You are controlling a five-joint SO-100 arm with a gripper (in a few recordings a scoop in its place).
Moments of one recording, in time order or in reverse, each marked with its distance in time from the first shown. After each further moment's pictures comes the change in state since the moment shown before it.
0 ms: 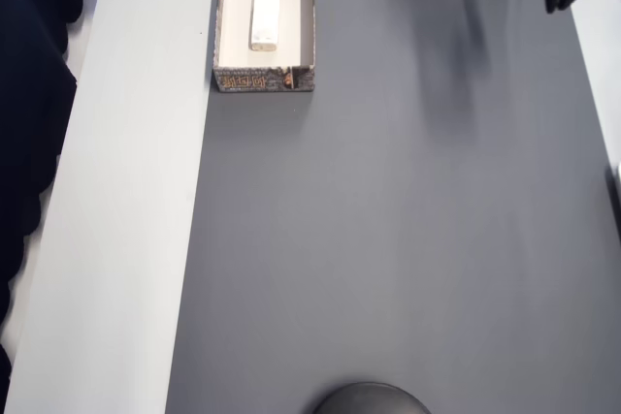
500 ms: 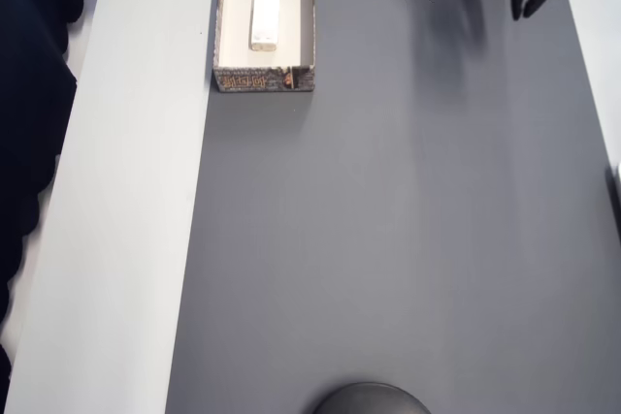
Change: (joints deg) arm 5.4 25.3 22.4 -4.5 2.4
